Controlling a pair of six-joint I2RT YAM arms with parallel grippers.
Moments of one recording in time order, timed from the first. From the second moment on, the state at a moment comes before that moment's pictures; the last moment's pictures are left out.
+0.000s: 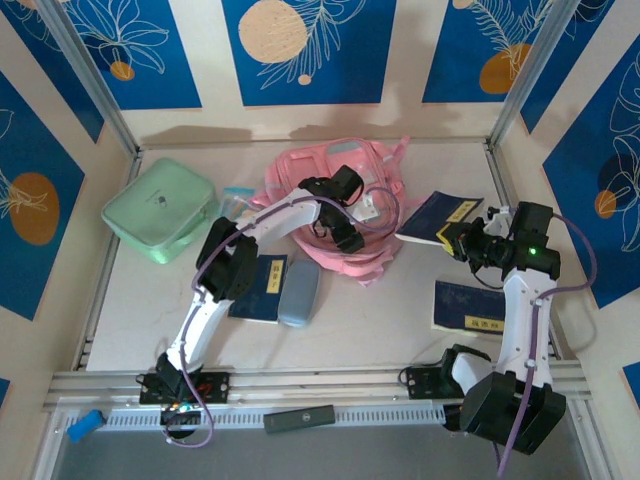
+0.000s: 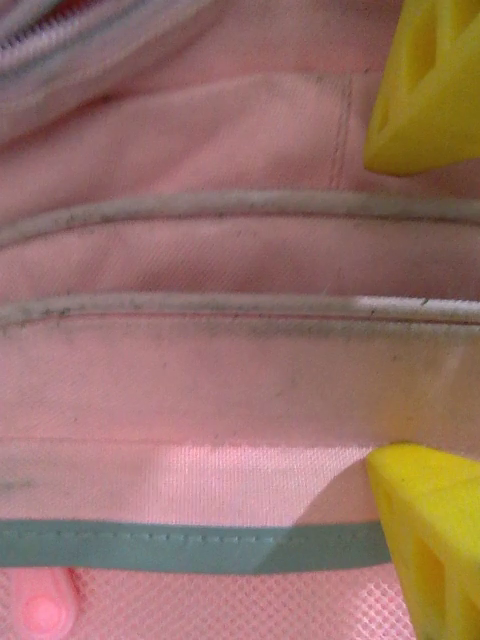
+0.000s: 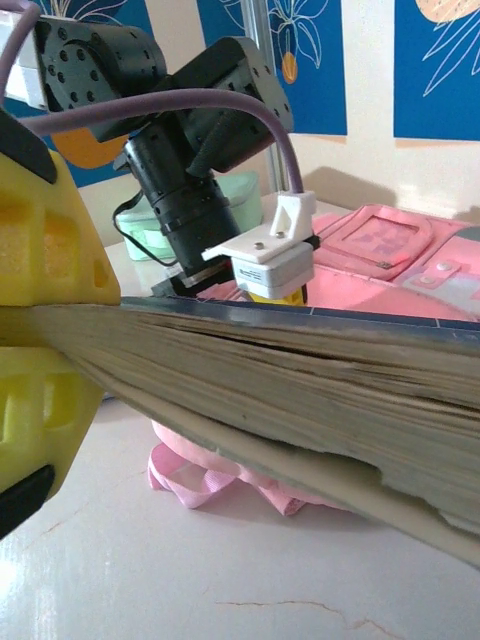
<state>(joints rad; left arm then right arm) -0.76 2.32 2.05 -0.88 0.20 0.44 -0.38 0.99 0.94 -0.91 -0.84 0.67</state>
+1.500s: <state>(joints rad) -0.76 2.15 2.24 -0.86 -0.06 0.43 -0.19 0.99 0.96 -0.98 -0.83 0.63</state>
